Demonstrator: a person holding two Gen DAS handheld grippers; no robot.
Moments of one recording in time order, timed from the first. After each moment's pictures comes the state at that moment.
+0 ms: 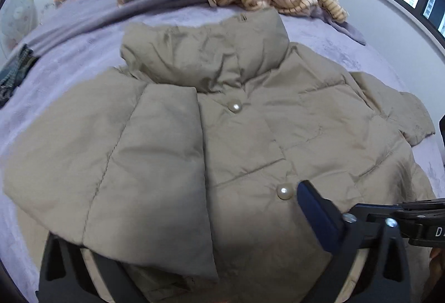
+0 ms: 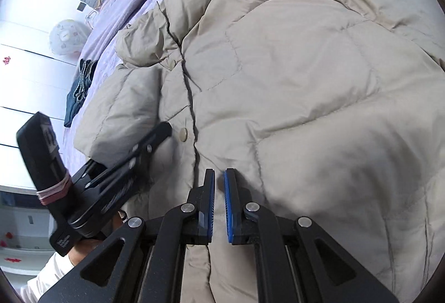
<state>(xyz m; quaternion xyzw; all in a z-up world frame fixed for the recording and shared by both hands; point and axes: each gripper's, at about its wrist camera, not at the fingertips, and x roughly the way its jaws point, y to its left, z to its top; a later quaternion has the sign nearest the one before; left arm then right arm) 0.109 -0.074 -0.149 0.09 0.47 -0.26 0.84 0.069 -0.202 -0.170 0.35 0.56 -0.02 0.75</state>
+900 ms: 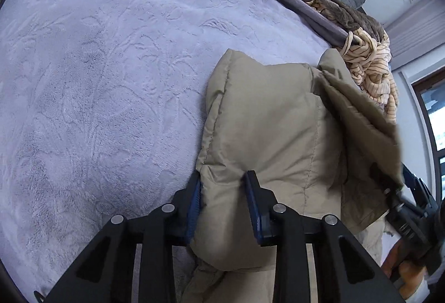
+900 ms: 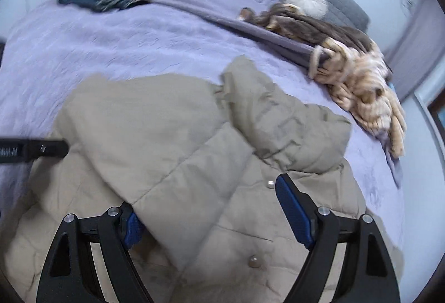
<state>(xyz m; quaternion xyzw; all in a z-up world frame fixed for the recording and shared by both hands) 0.161 0.164 -0.192 -0.19 0.57 -0.14 0.78 0.132 -0.082 -0.102 -0.08 0.47 -0.07 0.88</state>
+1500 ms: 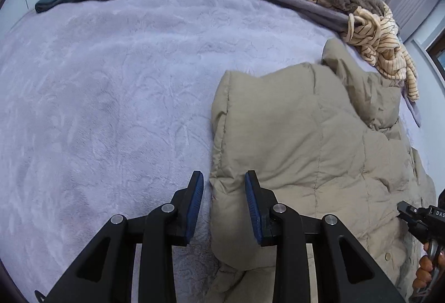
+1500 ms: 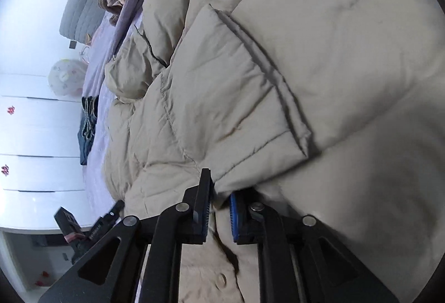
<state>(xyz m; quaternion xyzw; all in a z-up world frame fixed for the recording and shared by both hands) 0.160 0.147 -0.150 -0.07 0.54 -0.11 0.83 0.043 -0.263 -0.164 0.42 0.52 -0.06 0.74</state>
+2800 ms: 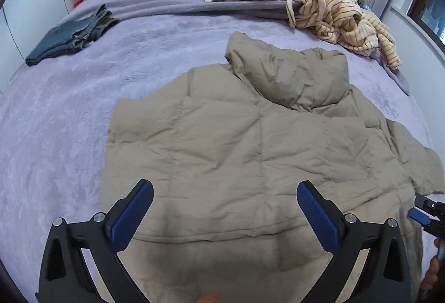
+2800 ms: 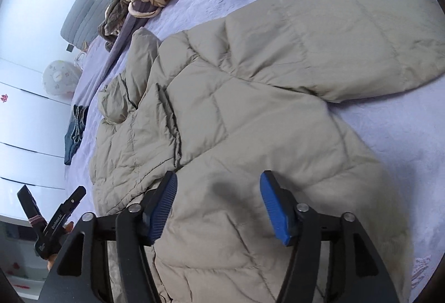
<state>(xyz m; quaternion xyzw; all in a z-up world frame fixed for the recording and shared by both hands) 0.100 -0.002 -0.097 0.00 0.53 -0.12 0.84 -0.035 -0.372 -0.140 0.40 0.49 -0.09 0.77</state>
